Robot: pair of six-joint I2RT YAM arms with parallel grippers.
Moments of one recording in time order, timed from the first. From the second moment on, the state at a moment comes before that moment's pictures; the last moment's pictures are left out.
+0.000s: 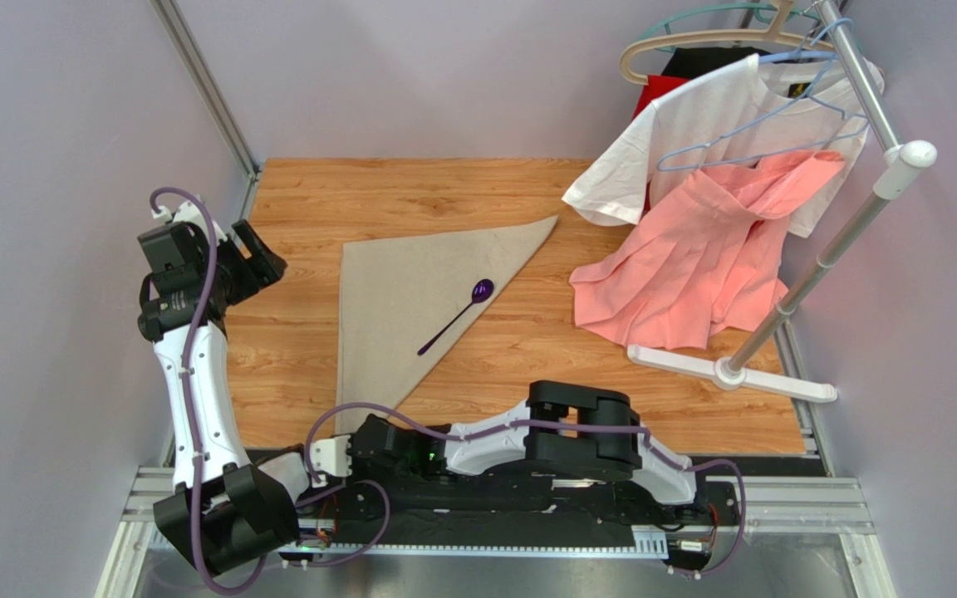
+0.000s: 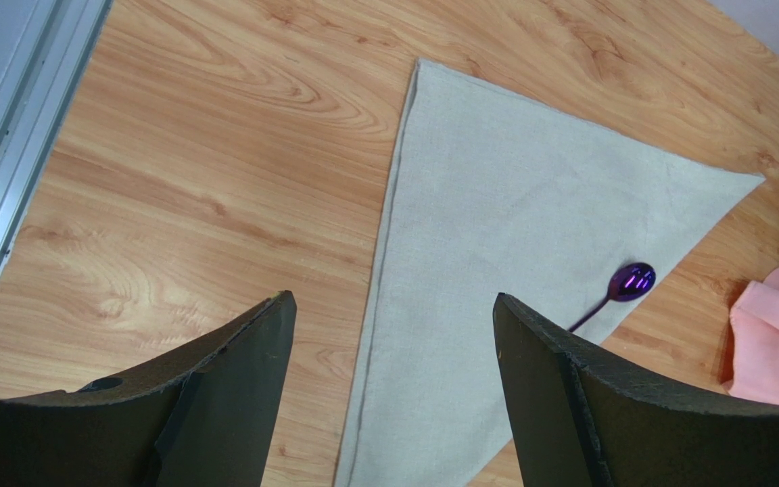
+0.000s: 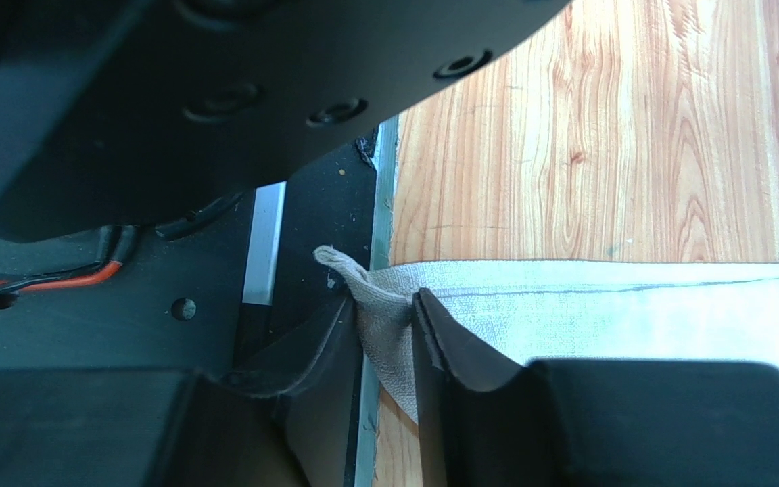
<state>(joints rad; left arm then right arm) 0.42 1.06 1.09 -0.65 0.34 -0.23 1.48 2.20 1.29 0.44 0.06 -0.41</state>
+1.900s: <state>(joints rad) 0.44 1.06 1.09 -0.65 0.31 -0.23 1.04 1.94 1.19 0.38 -0.06 0.15</state>
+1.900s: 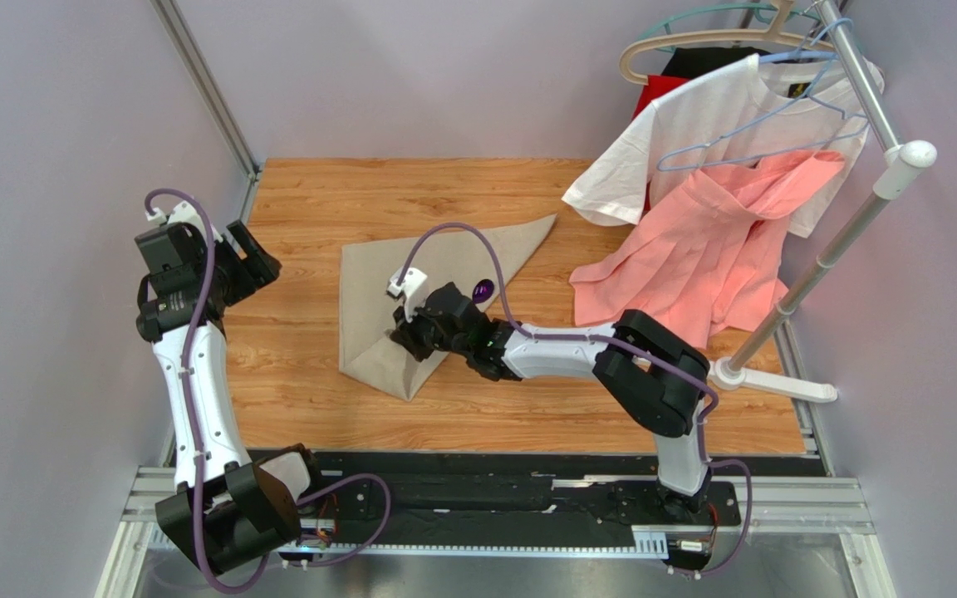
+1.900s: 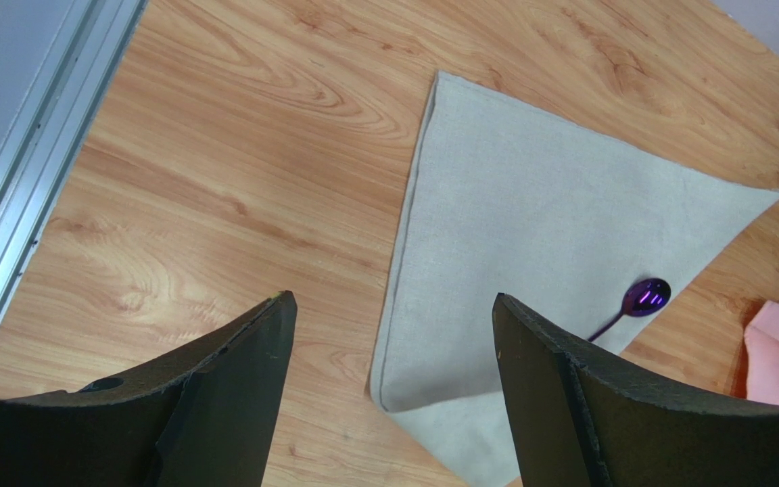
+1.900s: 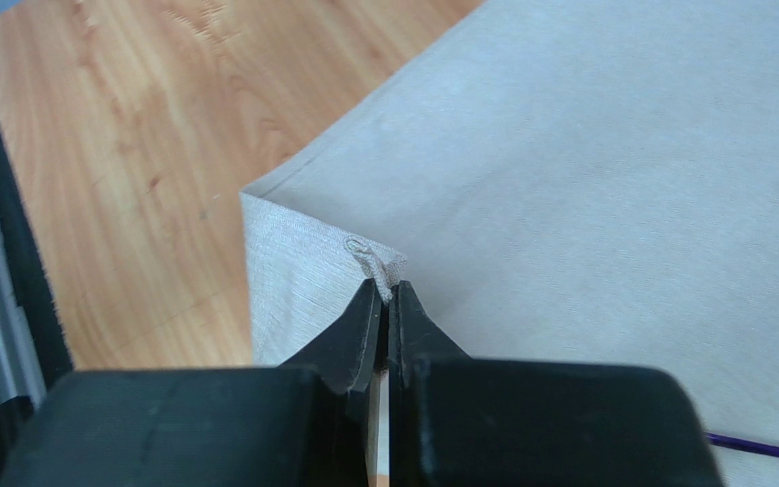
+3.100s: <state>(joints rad) 0.44 1.07 1.09 -0.65 0.35 -0.23 0.72 1.94 1.19 0.37 0.06 0.18</state>
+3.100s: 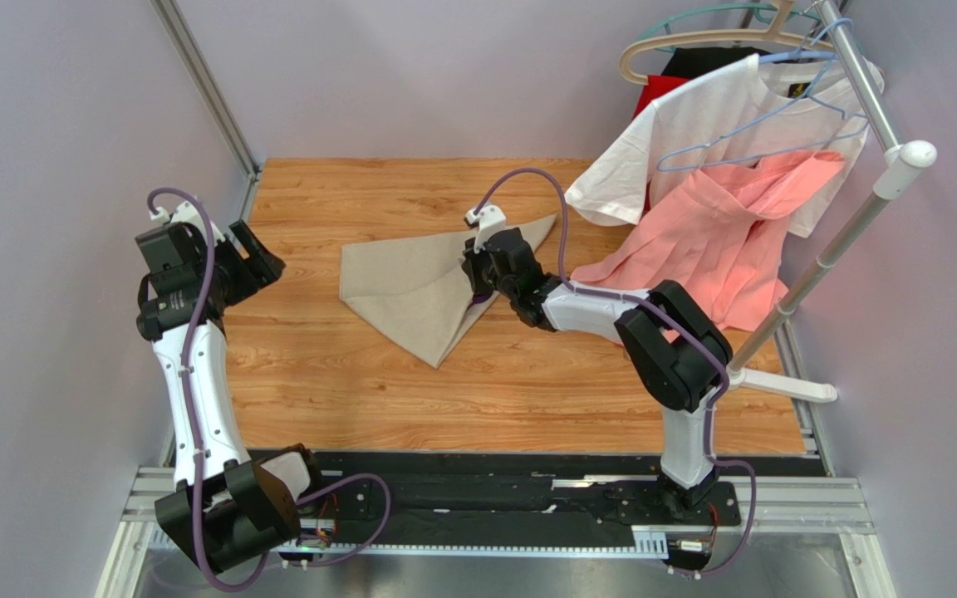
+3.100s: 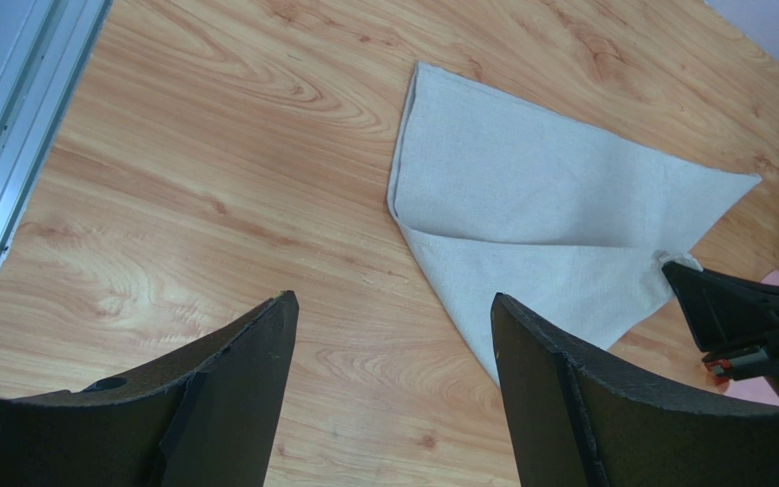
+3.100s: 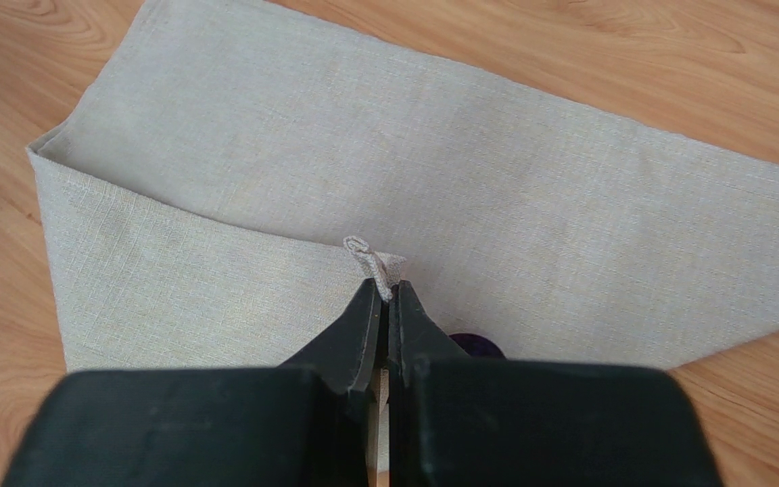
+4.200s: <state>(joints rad) 0.44 1.08 1.09 -0.65 0.39 -0.23 0.69 1.95 1.16 0.32 0.18 0.23</state>
